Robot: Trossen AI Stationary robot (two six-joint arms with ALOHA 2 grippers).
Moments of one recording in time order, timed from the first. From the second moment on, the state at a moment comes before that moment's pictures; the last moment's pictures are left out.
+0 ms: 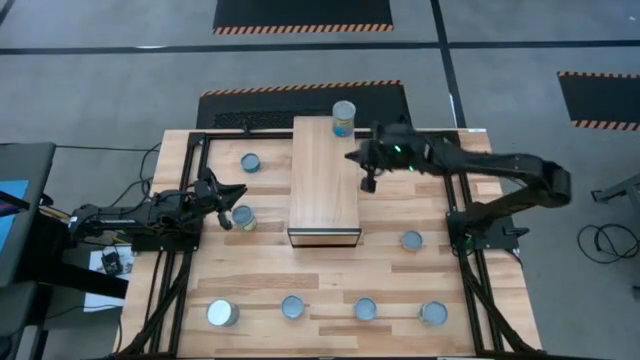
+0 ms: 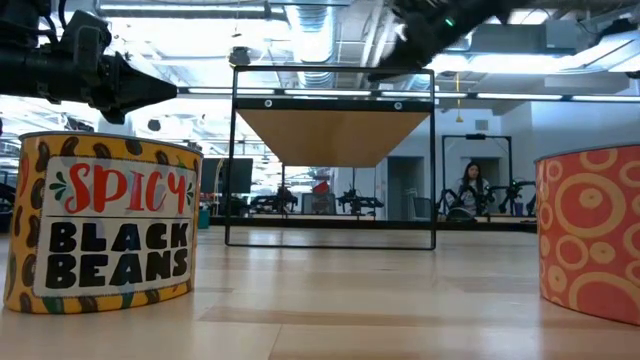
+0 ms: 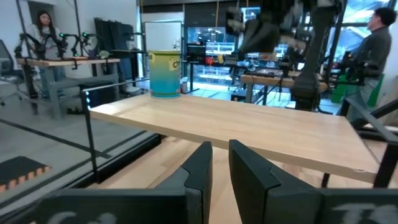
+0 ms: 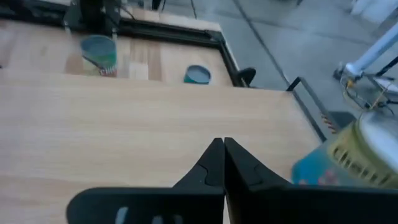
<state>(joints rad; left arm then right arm) 0.03 0.03 0.01 0.09 -0.39 -0.03 -0.31 1.26 0.96 -0.11 0.04 -0.28</state>
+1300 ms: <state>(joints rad) 0.13 0.76 0.66 -0.55 -0.36 -0.32 -0.74 1.09 0.28 0.93 -0.55 -0.15</state>
